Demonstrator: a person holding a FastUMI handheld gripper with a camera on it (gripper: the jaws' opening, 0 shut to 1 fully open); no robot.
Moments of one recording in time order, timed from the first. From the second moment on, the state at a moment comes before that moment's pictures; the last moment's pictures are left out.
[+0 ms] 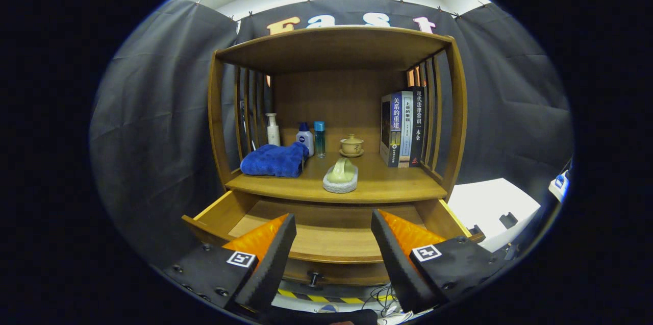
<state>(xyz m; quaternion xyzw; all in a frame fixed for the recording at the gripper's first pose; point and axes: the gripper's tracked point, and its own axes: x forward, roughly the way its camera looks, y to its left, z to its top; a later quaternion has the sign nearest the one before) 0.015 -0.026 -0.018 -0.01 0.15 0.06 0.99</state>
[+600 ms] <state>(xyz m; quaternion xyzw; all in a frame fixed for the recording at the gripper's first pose) 0.111 -0.027 -0.156 0.01 0.34 0.02 0.94</state>
